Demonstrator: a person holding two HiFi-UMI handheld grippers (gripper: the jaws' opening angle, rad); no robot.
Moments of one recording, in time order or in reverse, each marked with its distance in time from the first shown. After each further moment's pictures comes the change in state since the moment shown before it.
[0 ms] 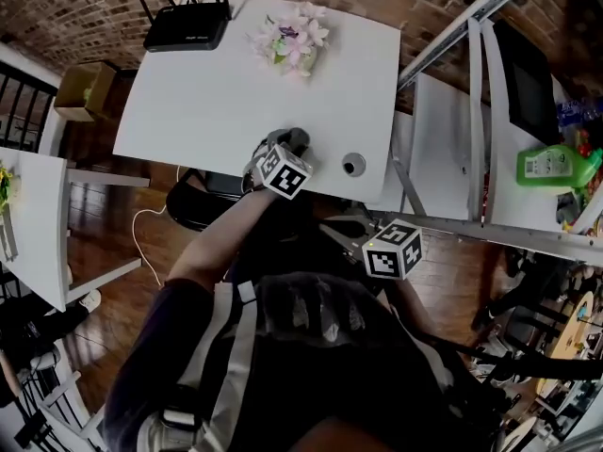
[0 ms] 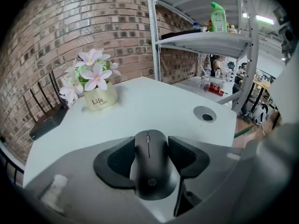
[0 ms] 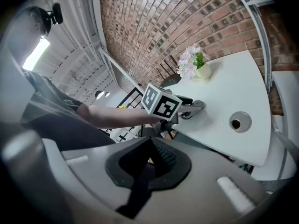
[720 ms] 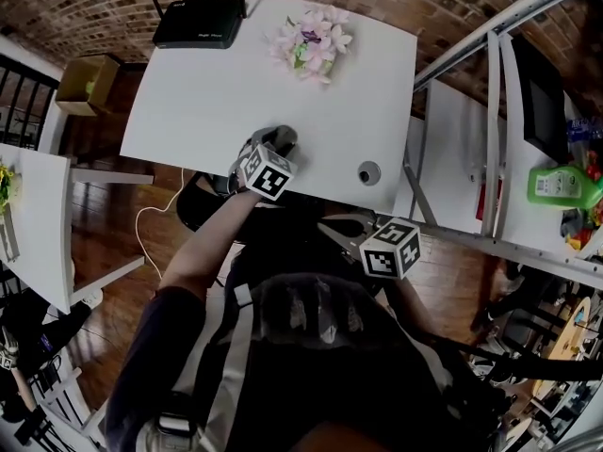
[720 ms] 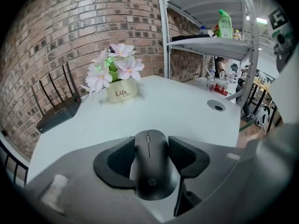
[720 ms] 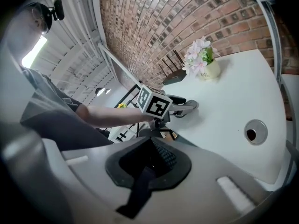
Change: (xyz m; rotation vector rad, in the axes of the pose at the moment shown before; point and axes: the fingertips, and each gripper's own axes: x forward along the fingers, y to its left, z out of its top) left arm -0.024 0.067 -0.033 -0.025 -0.015 0.028; right arm 0.044 0.007 0.020 -0.019 0.042 0.002
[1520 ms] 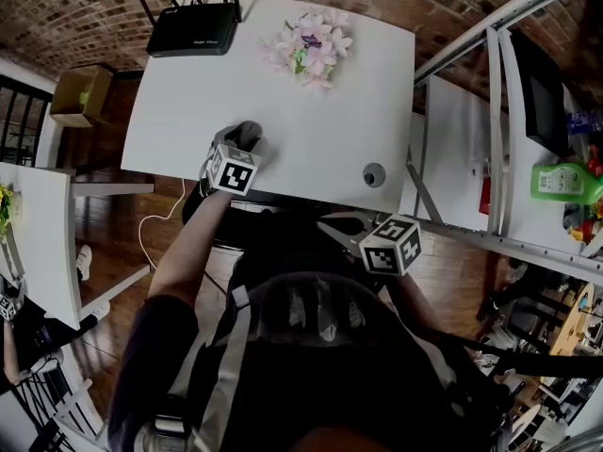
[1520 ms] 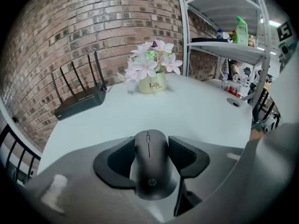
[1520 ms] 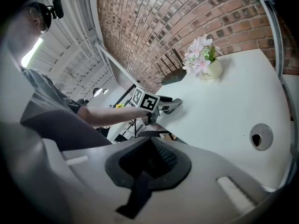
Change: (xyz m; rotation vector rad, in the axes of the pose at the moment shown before) left arm -0.024 0.092 -0.040 -0.106 0.022 0.095; right arm 0.019 0.000 0.017 0.020 0.008 -0.020
